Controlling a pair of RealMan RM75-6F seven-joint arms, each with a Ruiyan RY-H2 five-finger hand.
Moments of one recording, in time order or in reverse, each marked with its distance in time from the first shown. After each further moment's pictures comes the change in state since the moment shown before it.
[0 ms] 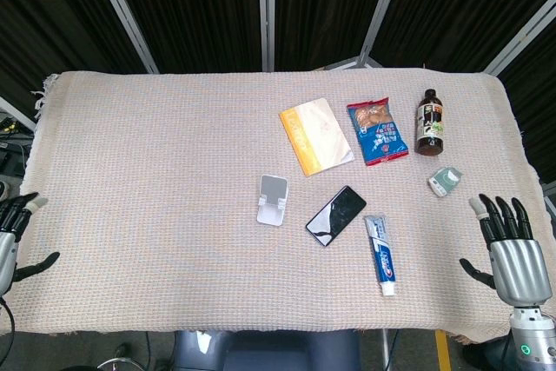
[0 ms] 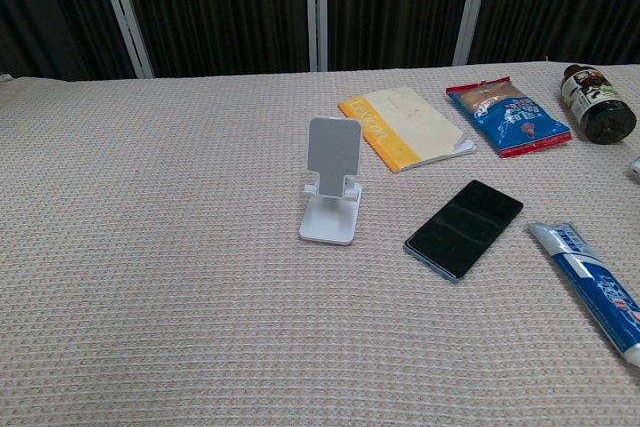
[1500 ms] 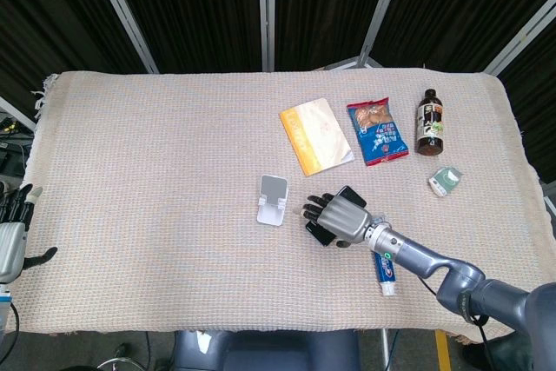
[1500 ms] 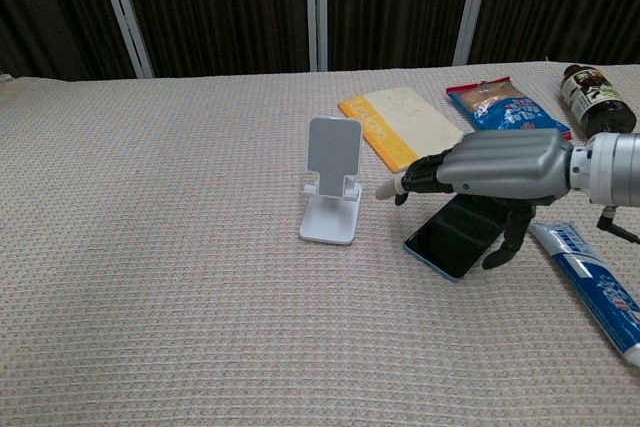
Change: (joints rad) left arm -0.050 -0.087 -0.042 0.088 -0.176 -0.154 0.140; right arm 0.758 -0.324 -0.084 0.460 -0.304 -0.715 0.325
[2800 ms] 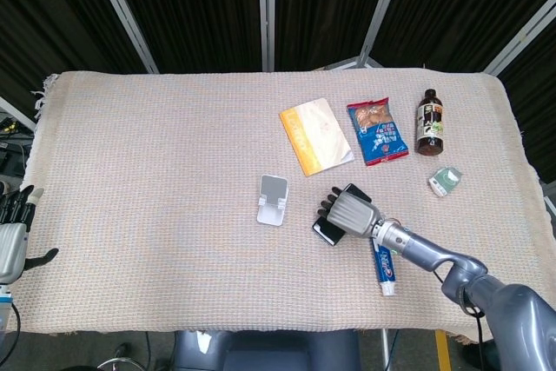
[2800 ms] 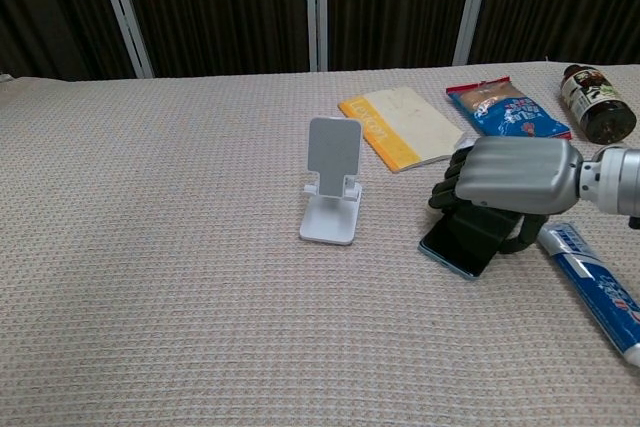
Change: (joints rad) left arm -0.001 0.002 0.005 -0.006 -0.003 -0.001 0.005; right arm -0.003 -0.162 -0.140 0.393 -0.010 0.217 -0.131
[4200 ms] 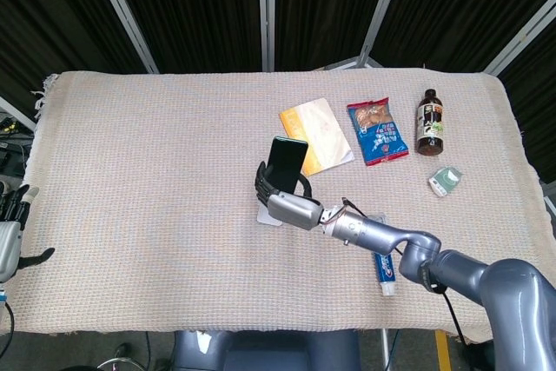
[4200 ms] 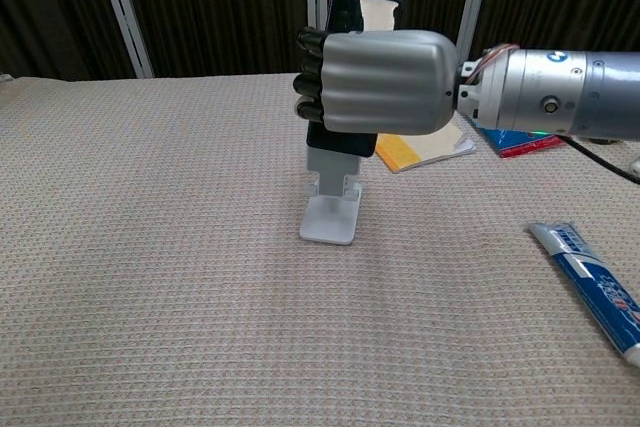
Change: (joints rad) left arm -0.005 0.038 -0.001 -0.015 -0.021 -0.039 -0.058; right arm 0.201 0.060 0.205 -0.290 -0.074 -0.001 -1.104
